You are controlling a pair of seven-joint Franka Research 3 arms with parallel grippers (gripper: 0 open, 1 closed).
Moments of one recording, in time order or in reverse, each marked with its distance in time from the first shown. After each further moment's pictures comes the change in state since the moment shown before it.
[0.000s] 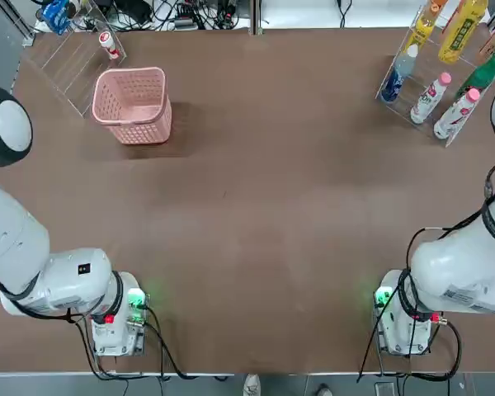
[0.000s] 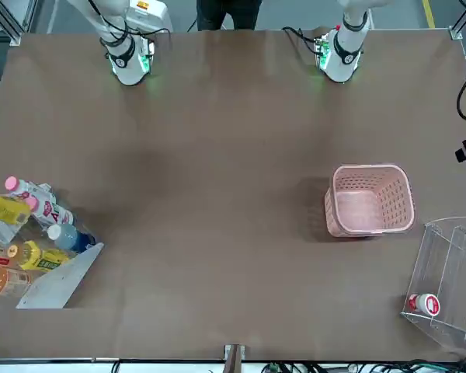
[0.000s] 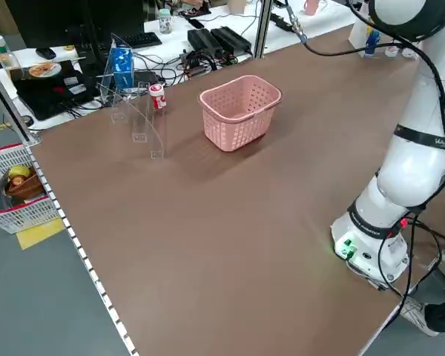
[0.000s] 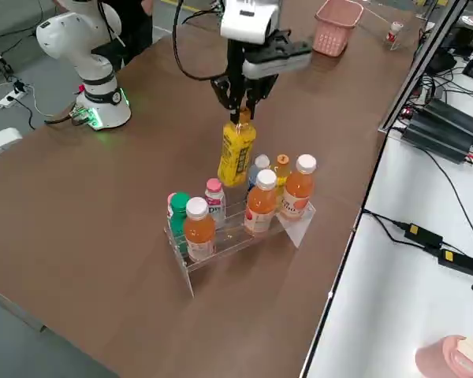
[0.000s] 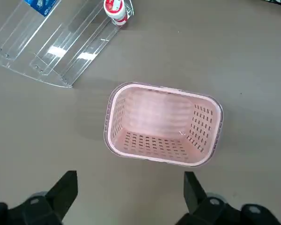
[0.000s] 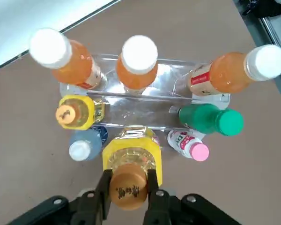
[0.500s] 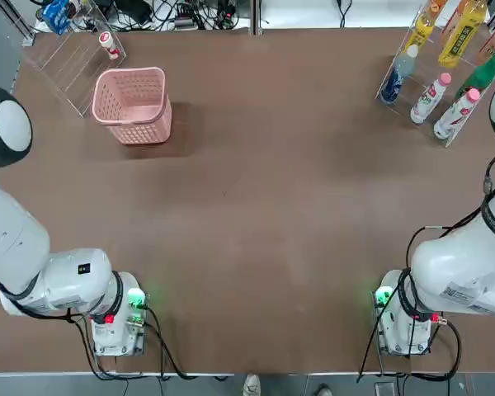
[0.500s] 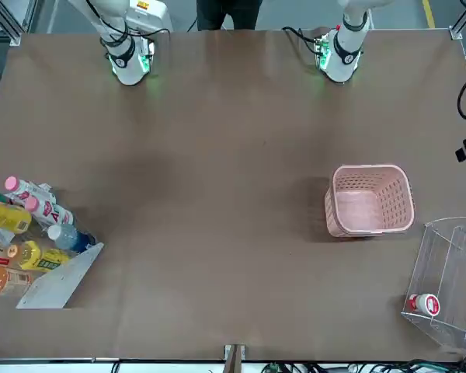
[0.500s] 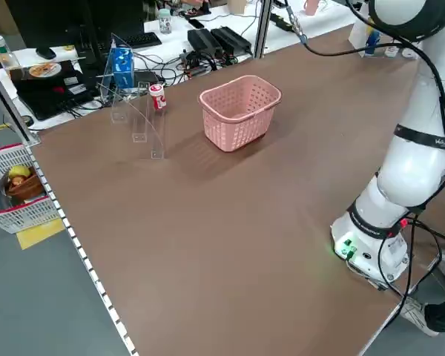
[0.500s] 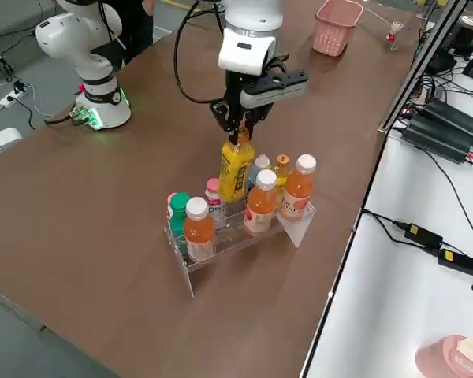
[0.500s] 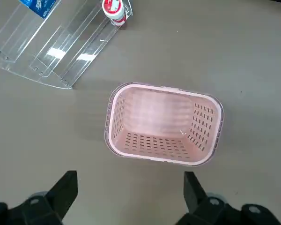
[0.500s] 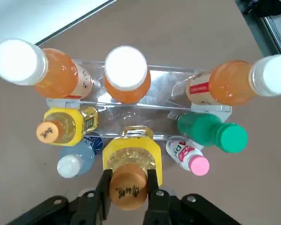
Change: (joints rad) left arm 0.001 0.000 0.001 0.000 0.000 0.000 0.020; right arm -0.031 0.042 0.001 0.000 0.007 0.053 -0.025
